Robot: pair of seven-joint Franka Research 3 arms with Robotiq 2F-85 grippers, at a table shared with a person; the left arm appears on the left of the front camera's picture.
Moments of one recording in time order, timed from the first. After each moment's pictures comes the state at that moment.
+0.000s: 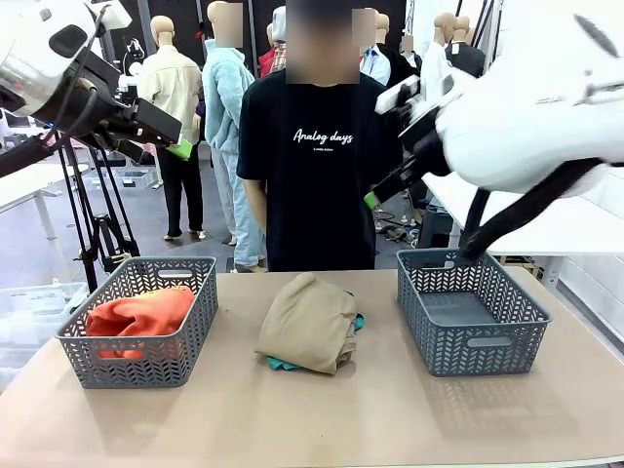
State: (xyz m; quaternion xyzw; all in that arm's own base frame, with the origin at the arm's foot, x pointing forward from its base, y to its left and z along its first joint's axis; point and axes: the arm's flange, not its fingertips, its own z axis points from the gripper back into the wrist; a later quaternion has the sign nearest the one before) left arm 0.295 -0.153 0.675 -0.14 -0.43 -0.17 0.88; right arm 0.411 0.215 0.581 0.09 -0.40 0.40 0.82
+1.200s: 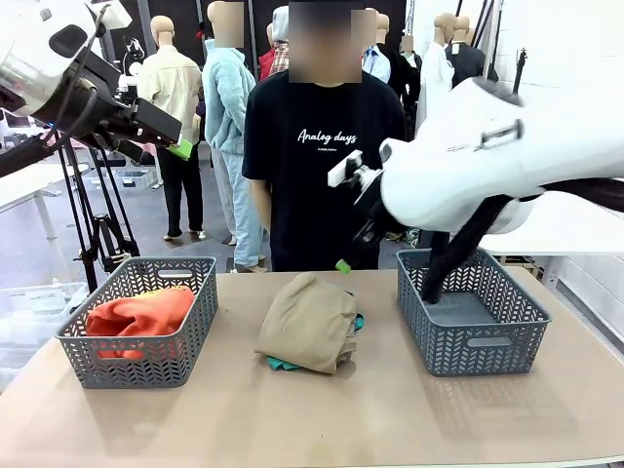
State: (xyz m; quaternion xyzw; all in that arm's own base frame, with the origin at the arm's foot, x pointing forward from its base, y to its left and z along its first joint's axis) left arm 0.295 -0.153 0.675 -0.14 -0.43 -0.17 0.88; right arm 0.415 0.278 0.495 0.10 -0.28 0.47 0.83
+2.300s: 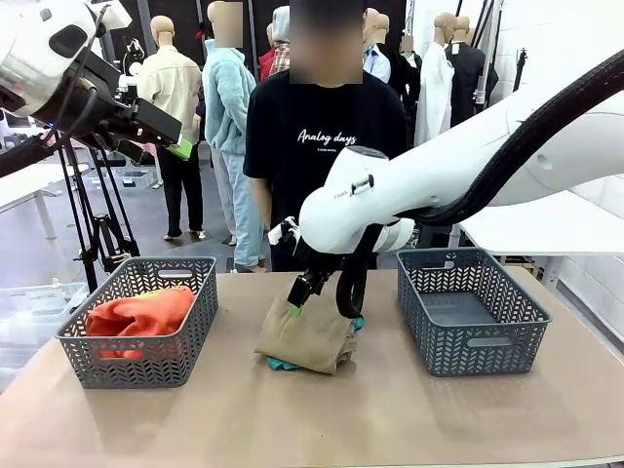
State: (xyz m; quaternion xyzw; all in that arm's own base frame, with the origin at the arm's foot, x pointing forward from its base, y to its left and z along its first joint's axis) left arm 0.295 -0.153 0.675 -0.14 -0.43 -0.17 0.88; right arm 0.513 0.379 0.381 0.10 -0.14 0.50 0.85
